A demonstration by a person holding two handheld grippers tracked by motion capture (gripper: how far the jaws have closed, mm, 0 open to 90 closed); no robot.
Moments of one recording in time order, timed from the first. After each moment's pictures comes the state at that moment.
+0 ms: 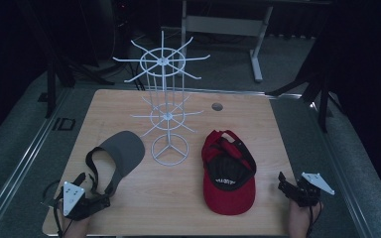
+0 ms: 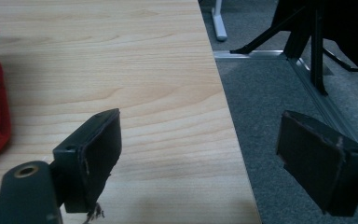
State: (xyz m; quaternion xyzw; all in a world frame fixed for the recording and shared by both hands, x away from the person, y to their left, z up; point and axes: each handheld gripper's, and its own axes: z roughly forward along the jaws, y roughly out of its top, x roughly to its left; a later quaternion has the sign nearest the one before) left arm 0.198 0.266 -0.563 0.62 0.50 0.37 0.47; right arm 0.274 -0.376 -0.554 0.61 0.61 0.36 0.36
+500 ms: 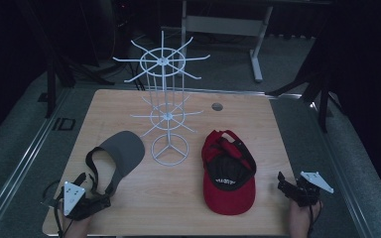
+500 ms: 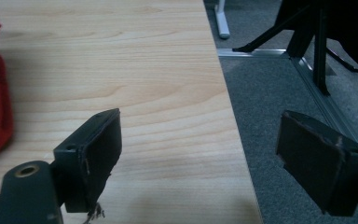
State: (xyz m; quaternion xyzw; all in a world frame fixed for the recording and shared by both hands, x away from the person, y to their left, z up) left arm 0.198 0.265 -0.562 0.62 0.50 0.37 0.48; right arm 0.276 -0.375 -0.551 0.60 0.62 0.35 0.35
